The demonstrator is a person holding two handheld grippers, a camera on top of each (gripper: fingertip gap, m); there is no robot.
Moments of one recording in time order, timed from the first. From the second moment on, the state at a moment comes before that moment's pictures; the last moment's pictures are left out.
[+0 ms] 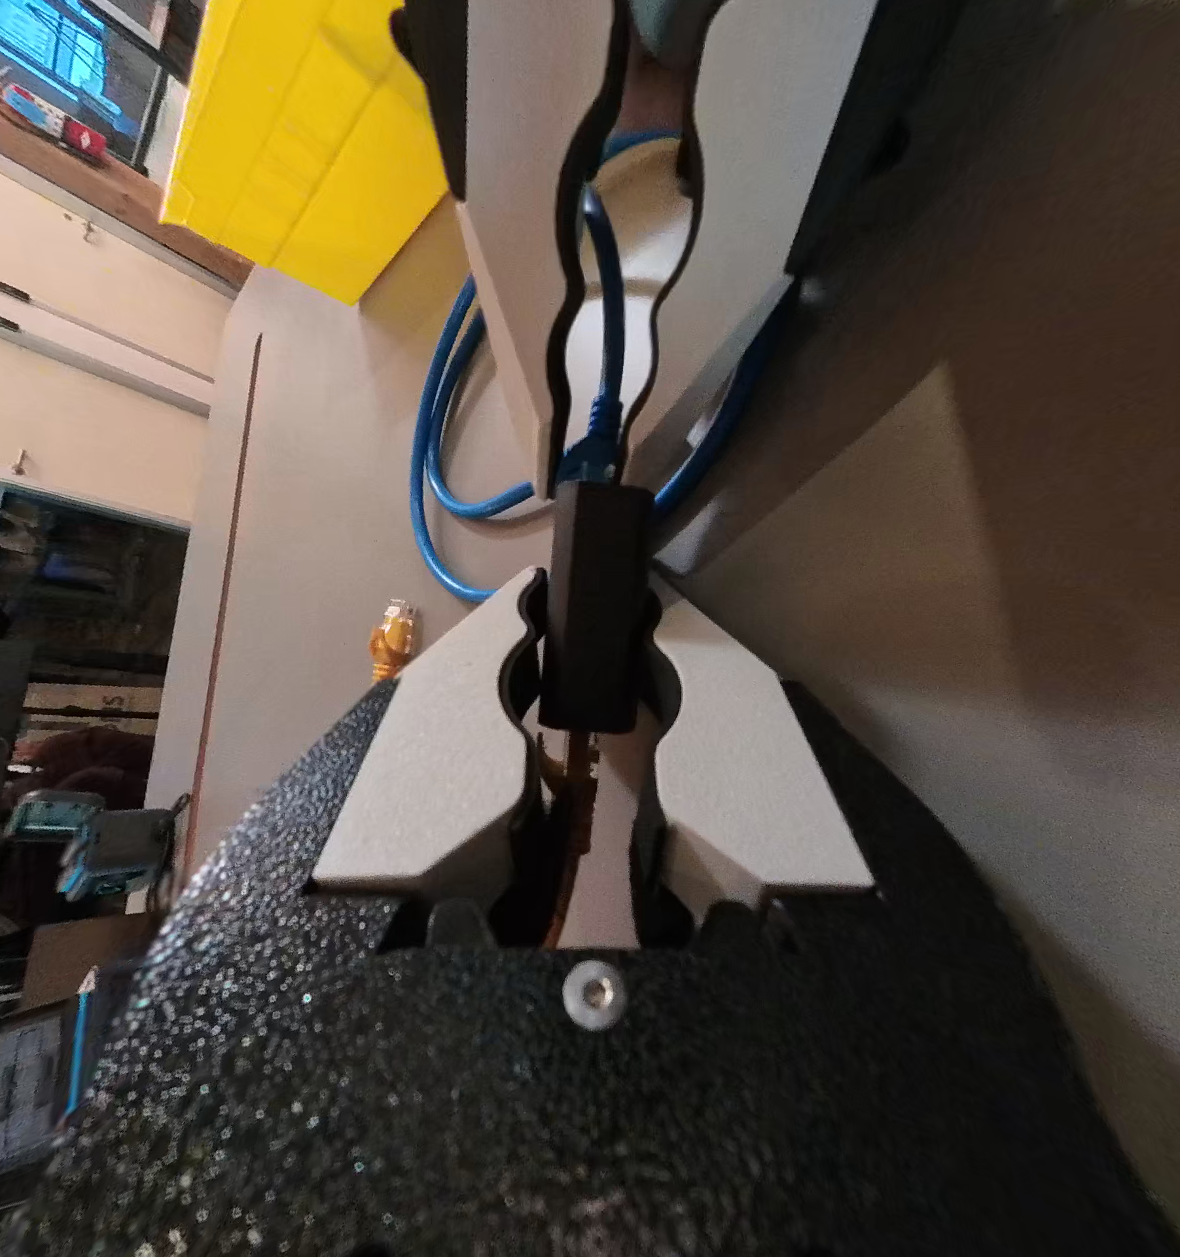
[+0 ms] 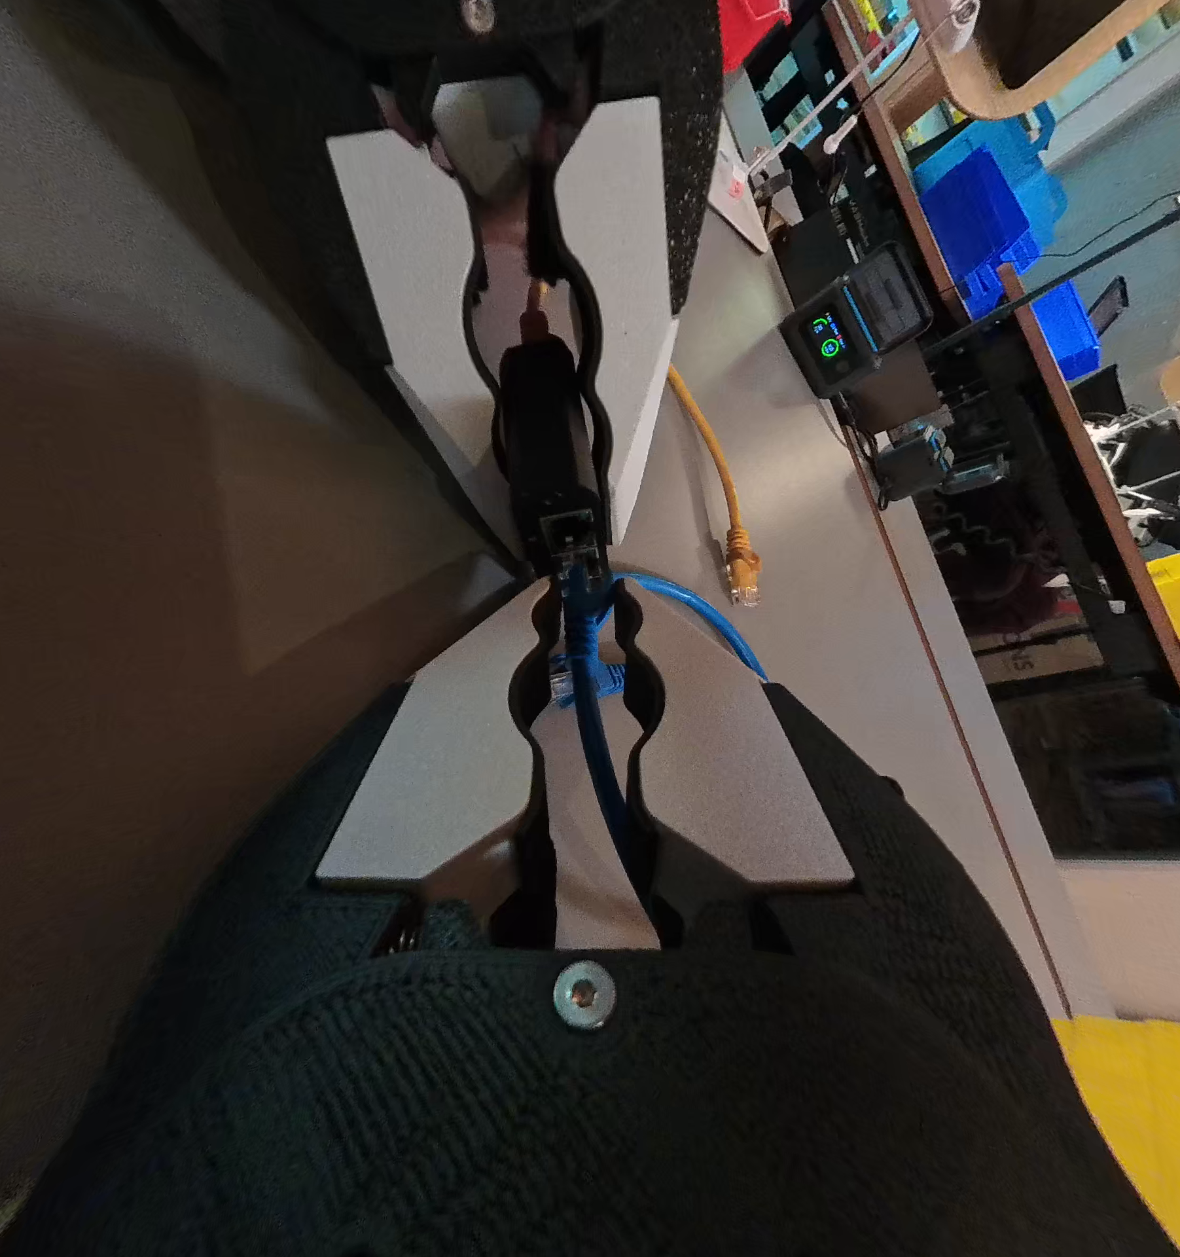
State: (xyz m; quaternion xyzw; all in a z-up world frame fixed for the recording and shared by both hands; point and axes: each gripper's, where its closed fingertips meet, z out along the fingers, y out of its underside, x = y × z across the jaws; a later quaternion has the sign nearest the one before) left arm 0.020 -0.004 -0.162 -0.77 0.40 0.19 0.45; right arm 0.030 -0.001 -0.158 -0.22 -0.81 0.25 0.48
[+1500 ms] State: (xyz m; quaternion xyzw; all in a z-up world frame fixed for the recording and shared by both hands) left arm -0.020 -0.018 -0.125 -0.76 0.29 0.14 0.57; right arm 0.108 0.150 0.097 -0.25 -0.58 0.25 0.73
